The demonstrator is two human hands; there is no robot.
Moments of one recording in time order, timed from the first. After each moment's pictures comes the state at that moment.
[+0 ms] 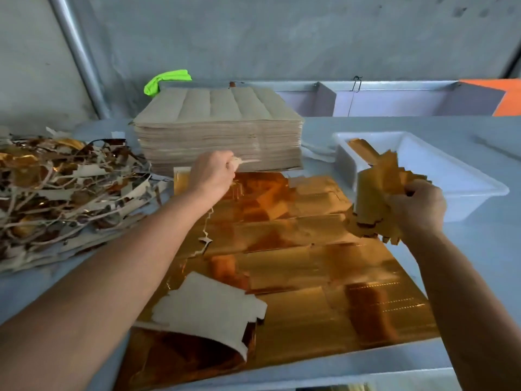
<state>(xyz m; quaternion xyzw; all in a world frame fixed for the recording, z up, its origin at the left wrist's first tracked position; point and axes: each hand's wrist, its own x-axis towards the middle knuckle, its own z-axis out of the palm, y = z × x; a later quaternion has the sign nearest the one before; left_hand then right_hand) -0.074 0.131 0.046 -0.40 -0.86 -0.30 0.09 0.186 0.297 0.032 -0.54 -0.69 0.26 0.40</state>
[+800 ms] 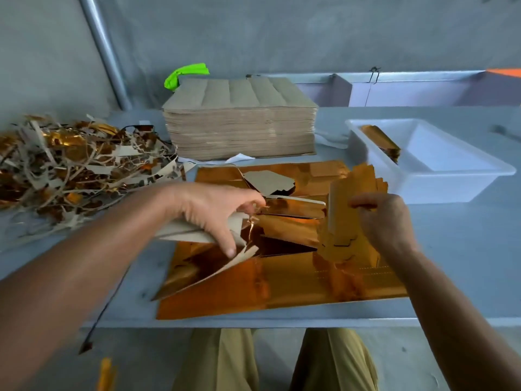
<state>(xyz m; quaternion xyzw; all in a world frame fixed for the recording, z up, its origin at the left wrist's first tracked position) -0.001 0.027 0.079 -0.56 -0.77 0.00 -0.29 0.195 0.203 0.012 -0.41 -0.79 0.30 0.34</state>
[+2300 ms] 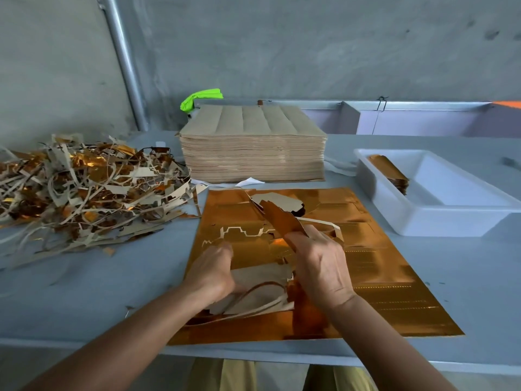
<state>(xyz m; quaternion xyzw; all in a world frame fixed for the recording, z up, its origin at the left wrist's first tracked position) 0.024 0.007 -0.004 -0.29 -0.93 -0.16 -0.15 0.148 0.135 0.000 -0.14 -0.91 0.08 0.38</state>
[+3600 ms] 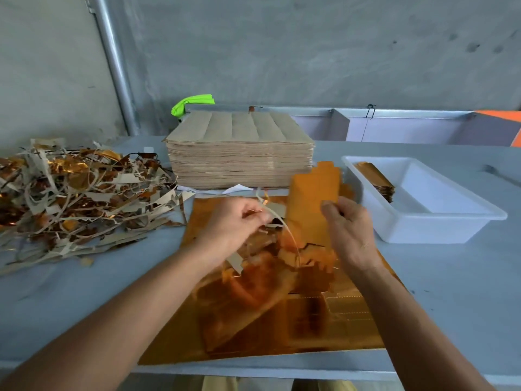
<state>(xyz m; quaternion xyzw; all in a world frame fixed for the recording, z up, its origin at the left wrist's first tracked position) 0.029 0.056 0.056 -0.38 -0.79 -0.47 -0.10 0.151 0.197 0.039 -0.30 -0.73 0.46 0.41</state>
